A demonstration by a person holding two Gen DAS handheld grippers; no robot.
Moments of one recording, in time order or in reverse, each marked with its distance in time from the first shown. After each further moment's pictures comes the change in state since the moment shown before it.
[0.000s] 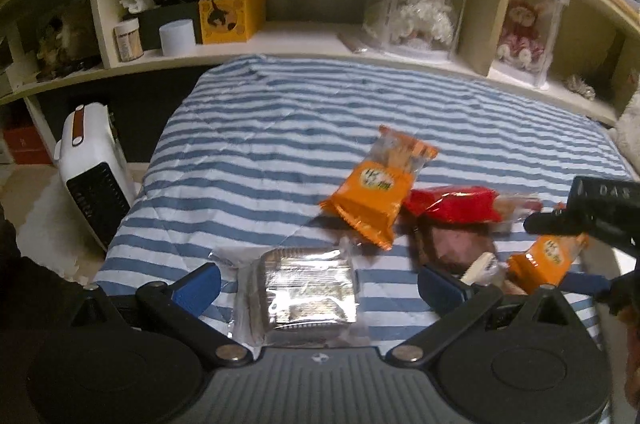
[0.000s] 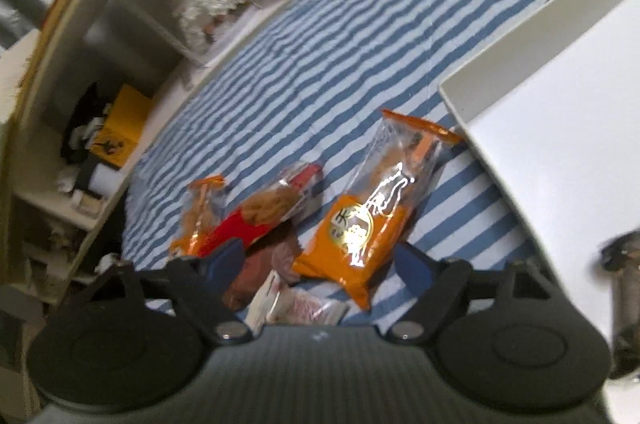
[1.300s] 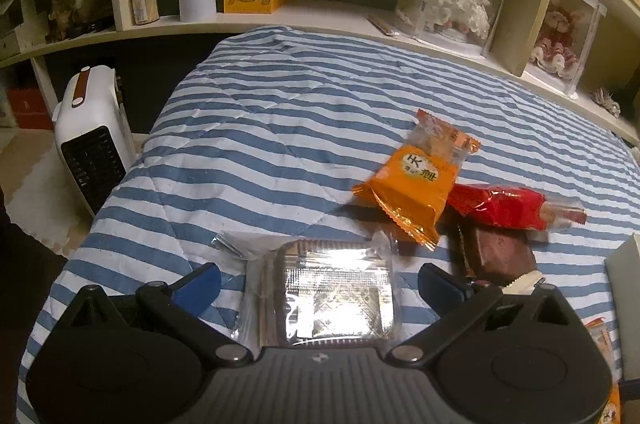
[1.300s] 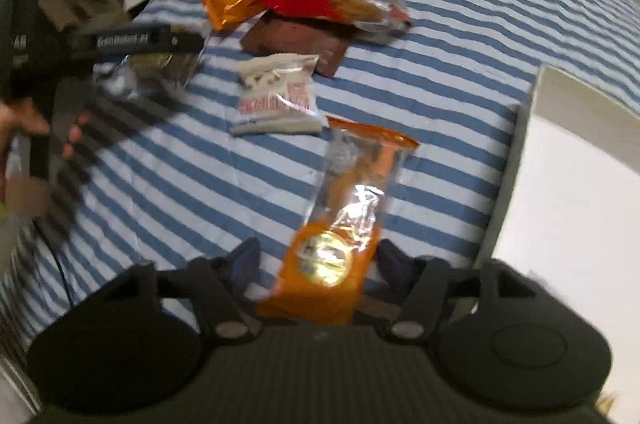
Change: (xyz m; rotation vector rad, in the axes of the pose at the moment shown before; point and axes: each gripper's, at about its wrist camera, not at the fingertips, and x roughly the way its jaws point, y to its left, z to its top) left arm 0.037 0.015 -0.005 -0.085 0.032 0.015; right arm -0.033 -0.003 -0.047 -0.803 0.407 -0.006
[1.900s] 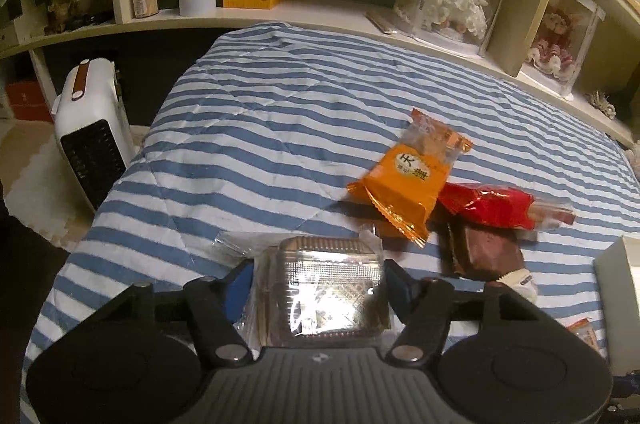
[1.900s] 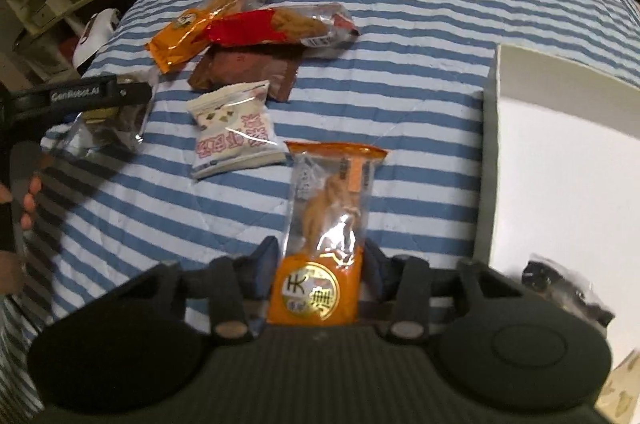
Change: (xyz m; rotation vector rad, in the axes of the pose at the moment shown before) left arm -0.011 0.001 0.001 -0.029 0.027 -0.025; right arm 0.017 -0.005 -0.003 0.102 -0.093 -0.092
